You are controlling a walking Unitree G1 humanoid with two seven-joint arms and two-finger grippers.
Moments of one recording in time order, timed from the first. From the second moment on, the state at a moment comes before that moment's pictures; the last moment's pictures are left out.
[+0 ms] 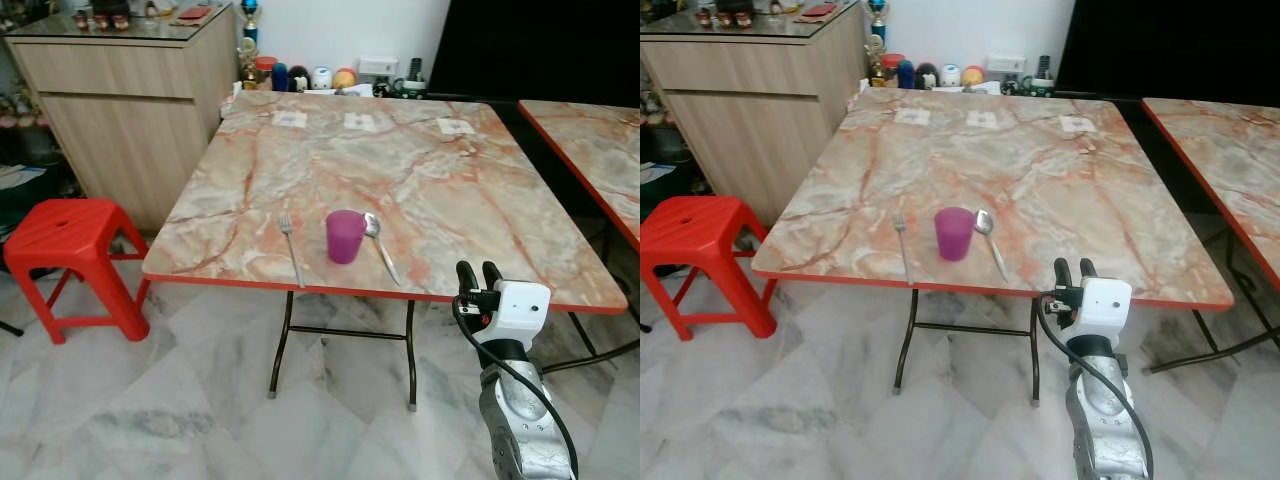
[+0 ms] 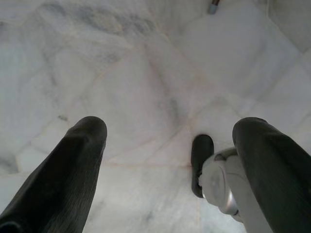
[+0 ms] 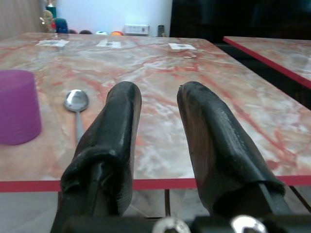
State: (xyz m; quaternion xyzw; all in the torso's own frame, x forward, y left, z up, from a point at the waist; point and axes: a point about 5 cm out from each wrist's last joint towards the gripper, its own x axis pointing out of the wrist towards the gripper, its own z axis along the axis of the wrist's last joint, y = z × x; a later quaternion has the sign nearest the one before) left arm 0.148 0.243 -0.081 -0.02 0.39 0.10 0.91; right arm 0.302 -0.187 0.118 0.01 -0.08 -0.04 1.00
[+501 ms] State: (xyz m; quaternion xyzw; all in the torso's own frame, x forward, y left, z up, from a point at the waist) left arm 0.150 0.244 -0.080 -0.02 0.40 0.10 0.91; right arm 0.301 -0.186 0.110 0.01 -0.06 -0.04 1.00
